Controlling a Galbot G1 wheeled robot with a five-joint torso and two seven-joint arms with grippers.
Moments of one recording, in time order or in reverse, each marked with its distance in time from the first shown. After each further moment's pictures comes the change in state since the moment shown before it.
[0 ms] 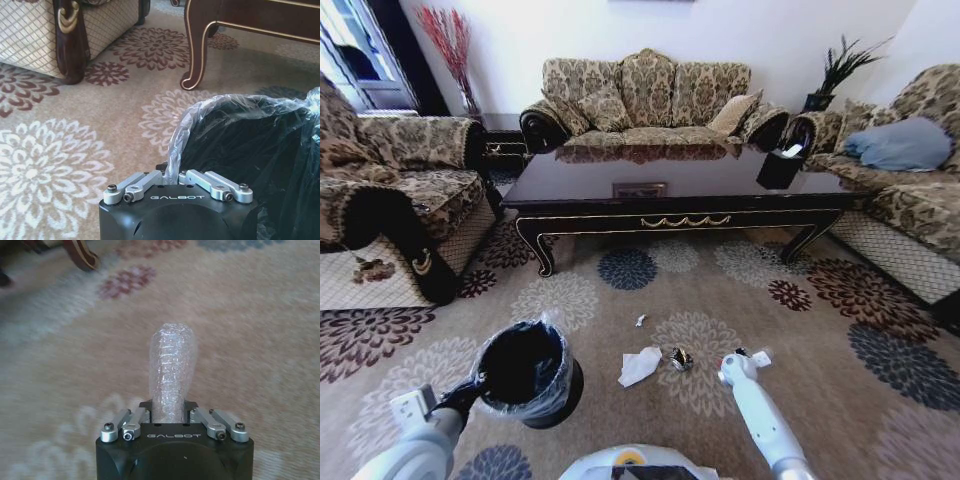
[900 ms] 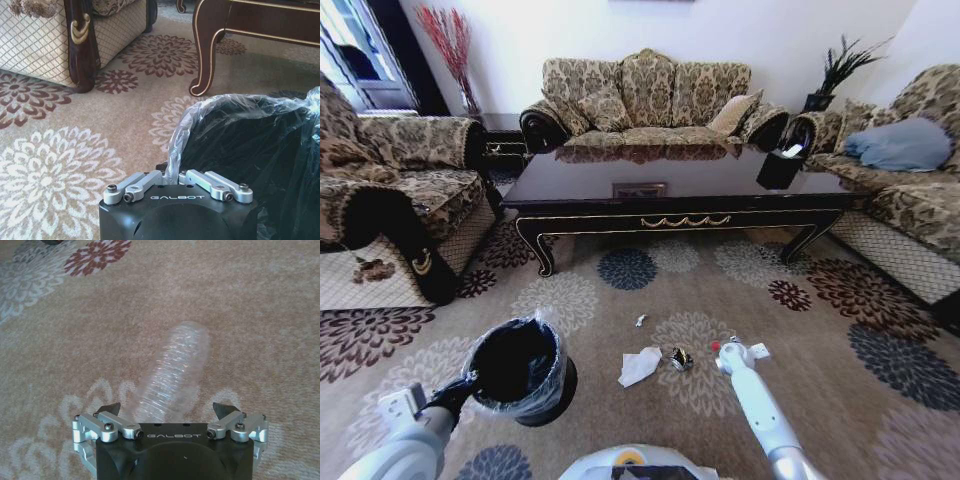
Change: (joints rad) left arm 0.015 0.027 -0.064 -0.006 -0.021 0.000 -0.002; right arm 0.139 0.017 -0.008 -0.179 0.094 -0.048 0.093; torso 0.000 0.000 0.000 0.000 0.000
